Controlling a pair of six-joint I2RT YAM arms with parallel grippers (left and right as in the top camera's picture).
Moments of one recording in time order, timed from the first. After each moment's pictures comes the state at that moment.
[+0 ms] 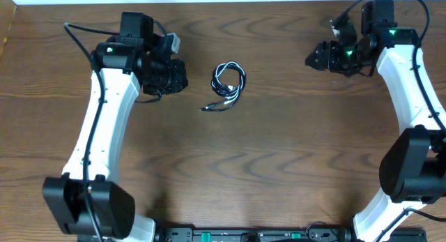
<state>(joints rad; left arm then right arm) -0.09 1.69 1.56 -1.13 0.39 -0.17 -0.01 1.90 1.64 -0.93 -0.51 0.10</state>
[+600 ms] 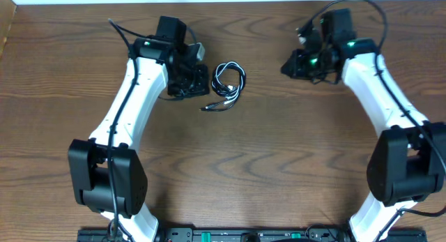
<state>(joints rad) -0.21 1.83 1.56 -1.07 0.39 -0.21 0.18 1.90 1.51 -0.71 -0.48 0.26</state>
